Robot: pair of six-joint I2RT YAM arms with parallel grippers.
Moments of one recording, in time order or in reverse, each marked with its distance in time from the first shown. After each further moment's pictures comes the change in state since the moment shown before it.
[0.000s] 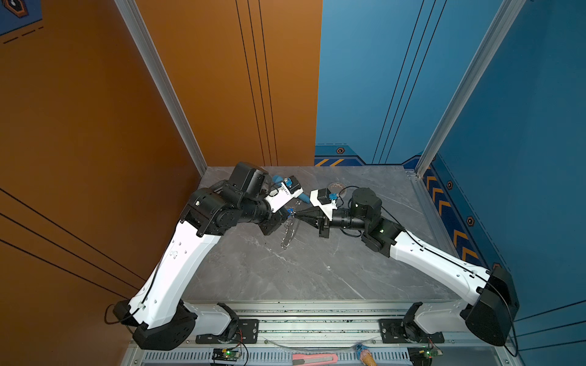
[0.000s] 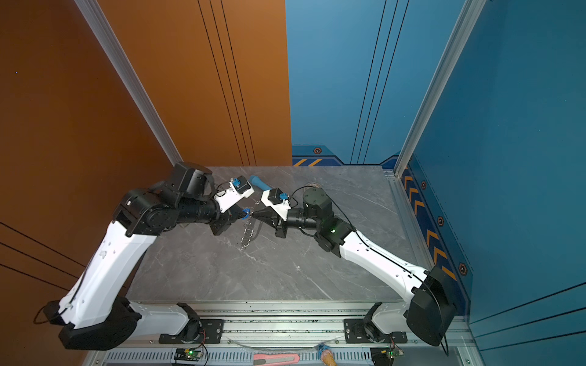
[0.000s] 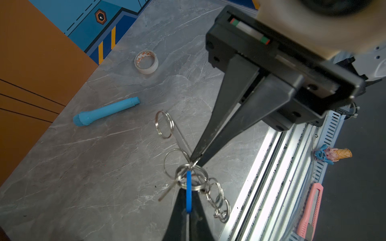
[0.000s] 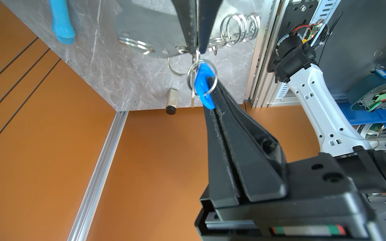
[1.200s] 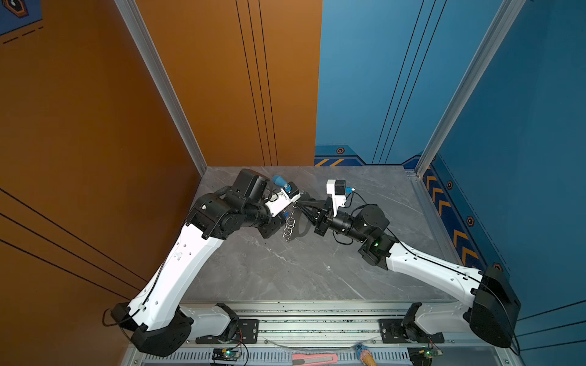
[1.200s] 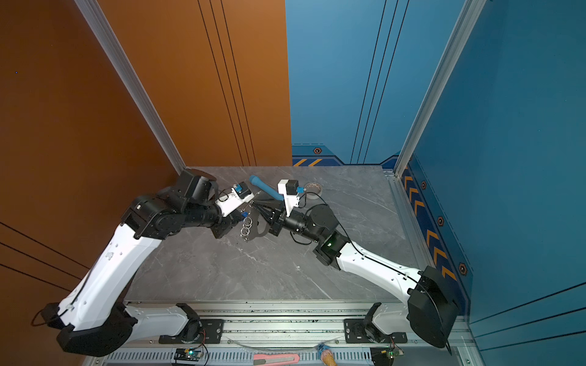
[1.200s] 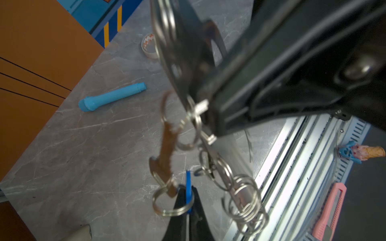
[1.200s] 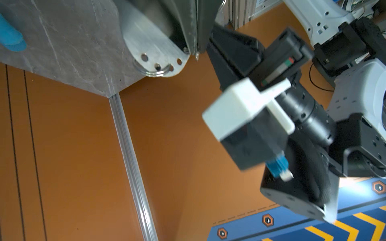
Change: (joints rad) left arm -0.025 -0.036 -0.150 0.047 -0.055 0.002; right arm 0.074 -0.015 -0.175 0.544 0.298 0.576
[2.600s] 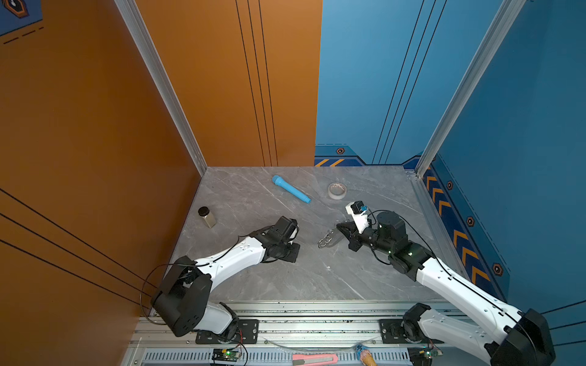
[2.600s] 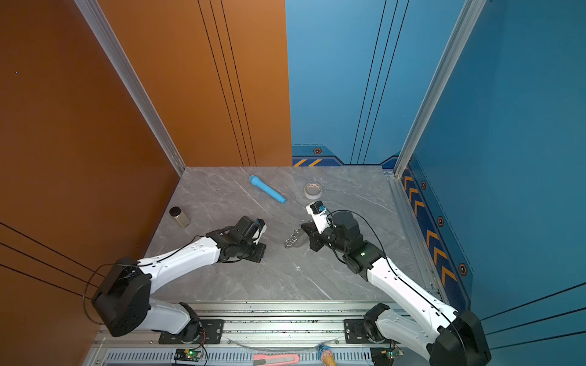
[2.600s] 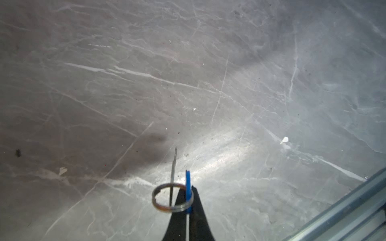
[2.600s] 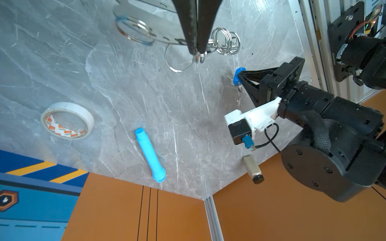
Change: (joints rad) left arm -0.035 0.171 -0.864 0.807 -0.044 -0.721; right arm -0.264 -0.287 -0.214 -0.804 0.041 -0.391
